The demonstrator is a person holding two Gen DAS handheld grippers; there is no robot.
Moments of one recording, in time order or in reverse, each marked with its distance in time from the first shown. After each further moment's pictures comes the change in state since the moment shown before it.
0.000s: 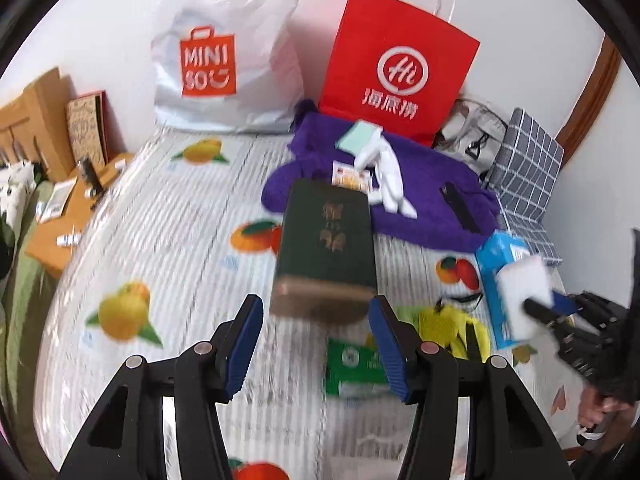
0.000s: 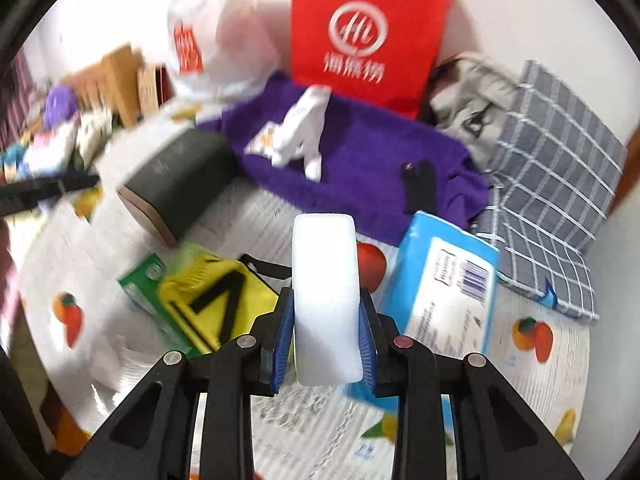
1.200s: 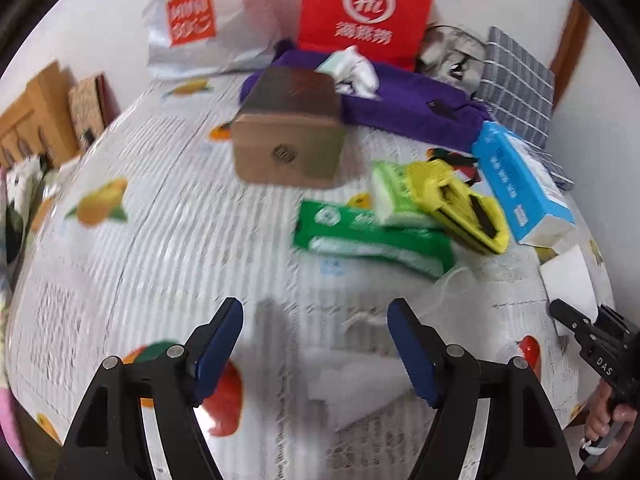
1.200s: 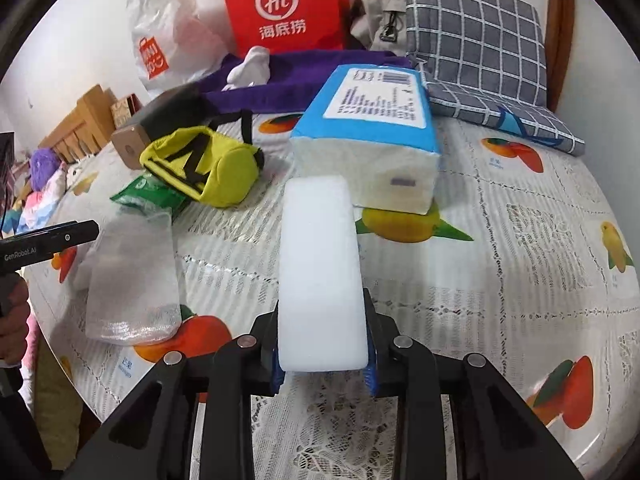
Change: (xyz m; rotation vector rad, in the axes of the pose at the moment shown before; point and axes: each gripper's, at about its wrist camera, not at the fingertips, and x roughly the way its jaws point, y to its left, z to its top) left arm 0.010 -0.035 -0.094 0.095 0.054 0.051; right arm 0.000 -0.029 -0.156 0.244 -0.014 0.007
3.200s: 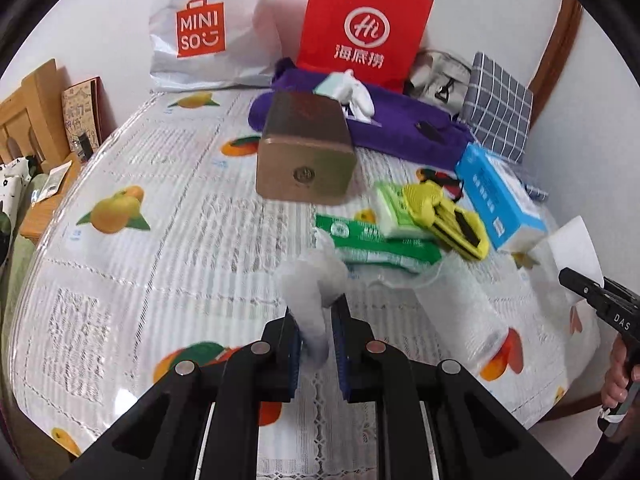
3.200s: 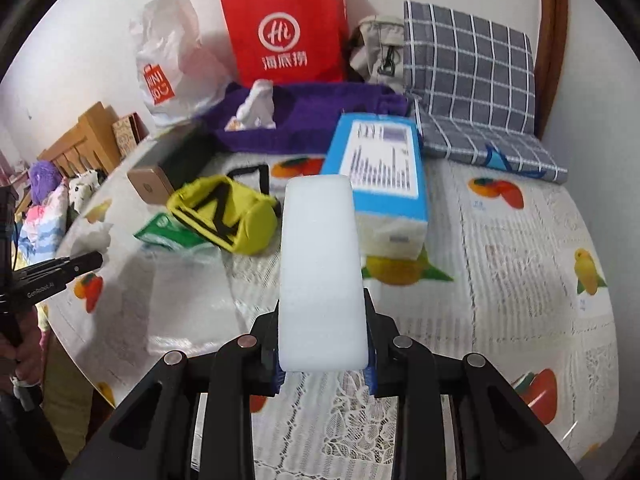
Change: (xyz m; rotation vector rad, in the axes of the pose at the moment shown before) left arm -0.027 0.039 -0.001 -0.017 -0.044 -0.092; right arm -0.045 0.017 0.038 -0.002 -0.034 -0.008
